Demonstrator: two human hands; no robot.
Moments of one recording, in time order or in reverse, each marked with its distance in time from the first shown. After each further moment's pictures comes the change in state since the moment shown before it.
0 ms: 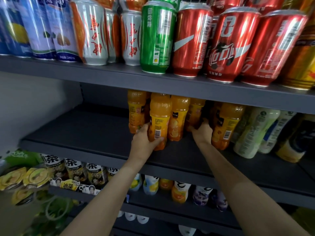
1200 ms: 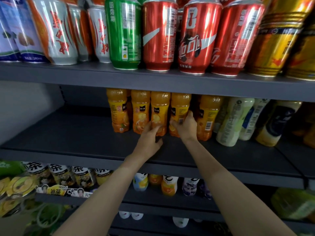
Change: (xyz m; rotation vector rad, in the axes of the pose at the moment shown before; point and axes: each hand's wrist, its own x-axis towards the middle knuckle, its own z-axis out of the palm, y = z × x) left_hand 0.002 0.027 0.046 0.172 -0.310 0.186; right_hand -0.021 -0.003 -0.017 0.033 -0.012 -0.119
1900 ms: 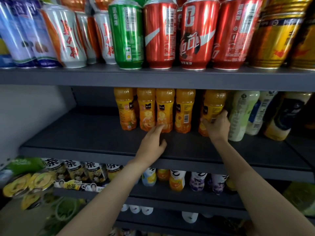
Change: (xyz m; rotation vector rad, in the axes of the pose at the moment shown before) left_hand -0.034 0.013 -0.011 0.070 0.035 0.017; right_hand -0.006 0.026 -0.061 -0.029 0.185 0.106
